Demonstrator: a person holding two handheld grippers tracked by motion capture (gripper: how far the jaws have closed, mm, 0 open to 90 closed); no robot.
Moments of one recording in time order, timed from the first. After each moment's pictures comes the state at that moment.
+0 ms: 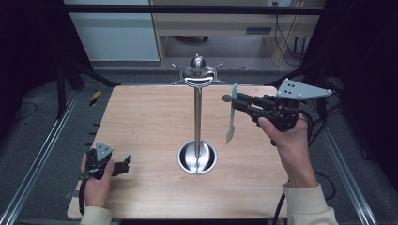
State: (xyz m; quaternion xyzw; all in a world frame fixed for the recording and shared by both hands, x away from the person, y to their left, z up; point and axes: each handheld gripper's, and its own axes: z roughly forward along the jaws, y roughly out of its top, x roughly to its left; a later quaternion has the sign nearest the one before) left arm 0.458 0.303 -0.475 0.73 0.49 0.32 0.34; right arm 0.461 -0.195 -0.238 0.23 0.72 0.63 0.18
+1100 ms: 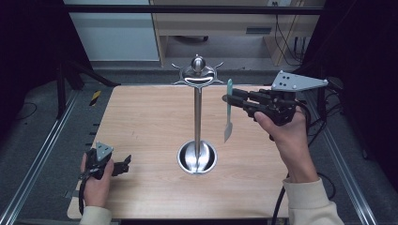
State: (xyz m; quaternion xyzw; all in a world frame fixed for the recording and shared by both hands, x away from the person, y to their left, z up) left arm 0.459 0.303 -0.475 0.74 0.49 0.32 0.34; right arm 0.465 -0.184 -0.222 0.21 0.74 0.62 0.18
